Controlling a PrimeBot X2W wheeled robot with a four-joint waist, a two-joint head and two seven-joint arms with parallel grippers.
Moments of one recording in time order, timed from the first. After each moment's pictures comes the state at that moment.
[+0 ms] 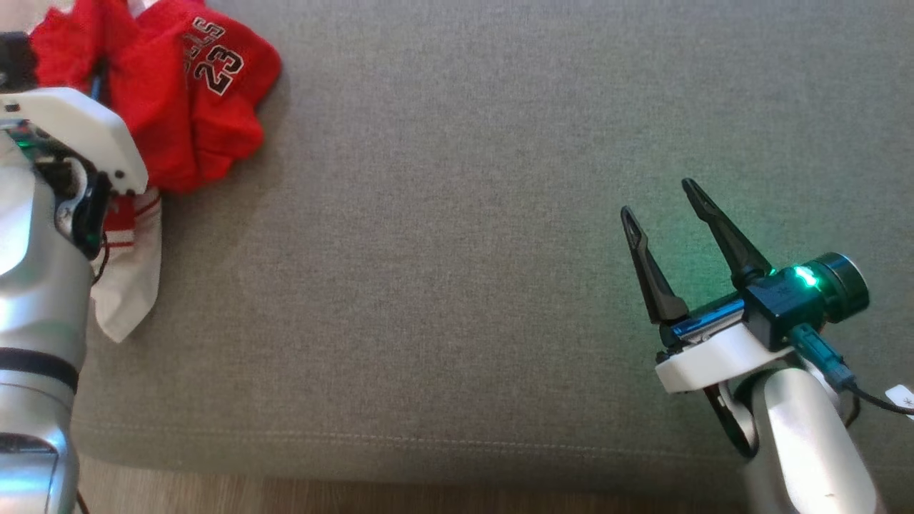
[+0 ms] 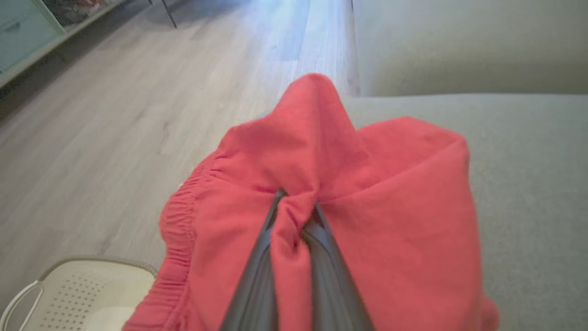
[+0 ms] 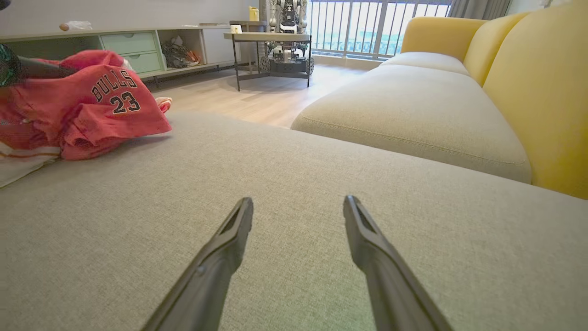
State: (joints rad) left arm -0.96 0.32 -0.28 1.05 -0.33 -0.11 -0.03; right arm -0.20 -0.05 0.07 0.09 -0.09 0.13 -0.25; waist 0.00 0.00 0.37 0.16
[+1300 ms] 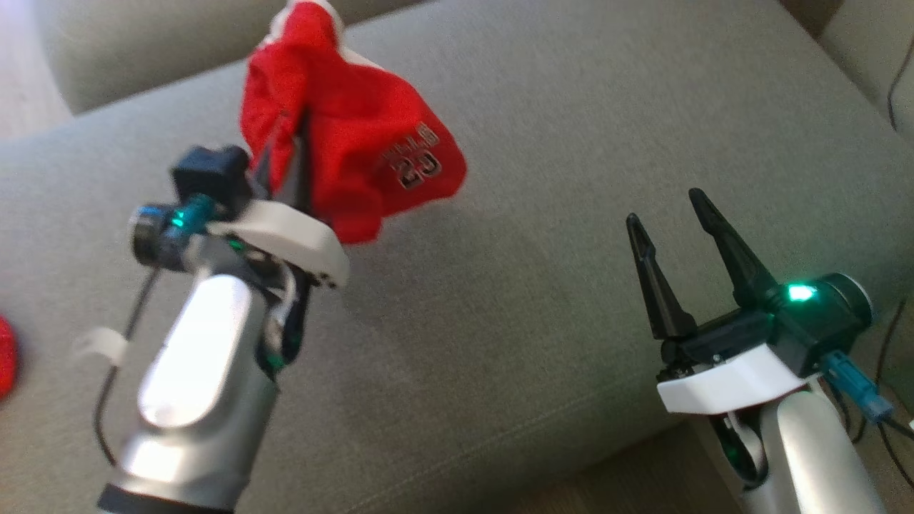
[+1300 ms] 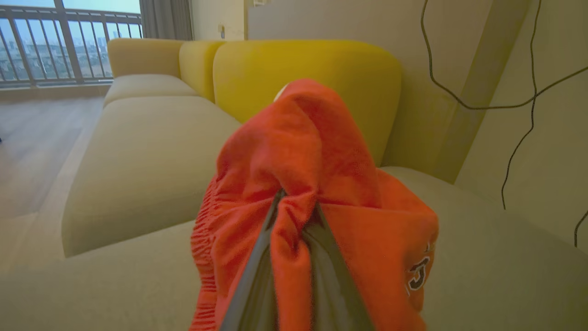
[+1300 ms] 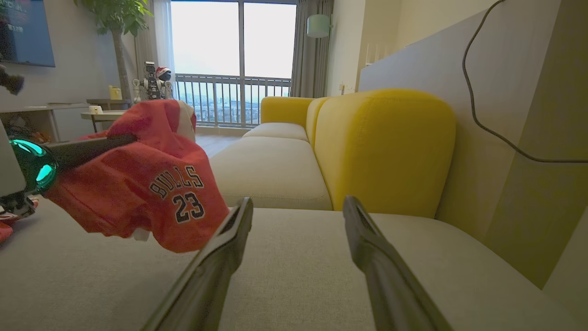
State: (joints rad) left arm -0.53 0.15 -0.39 0.33 -0.34 0.13 -0.12; right arm -0.13 -0.05 0.09 -0.01 0.04 0.13 -0.26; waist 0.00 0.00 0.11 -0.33
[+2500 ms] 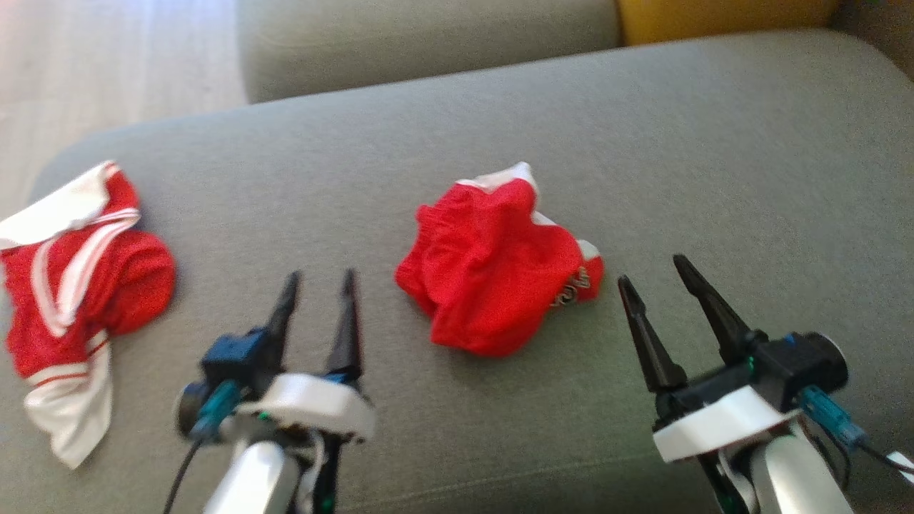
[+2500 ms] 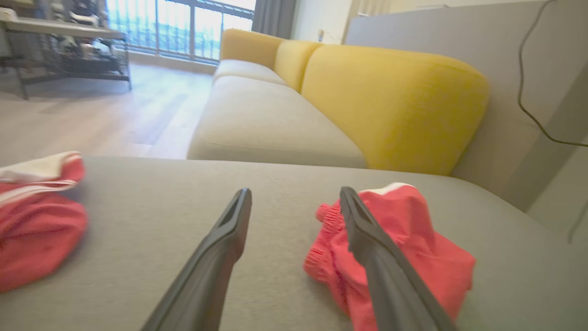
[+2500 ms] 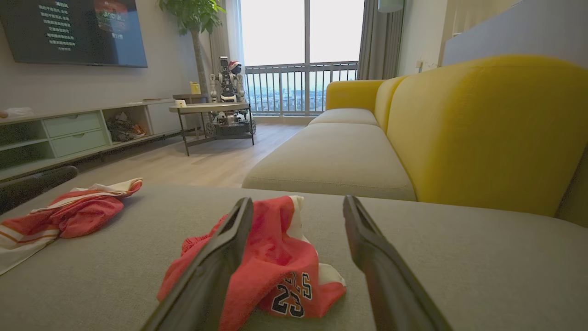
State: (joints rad) left arm -0.13 0.09 -0.44 0.17 -0.39 0.20 -0.25; right arm -0.05 -0.05 0.10 0.08 0.08 0.13 -0.26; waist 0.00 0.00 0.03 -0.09
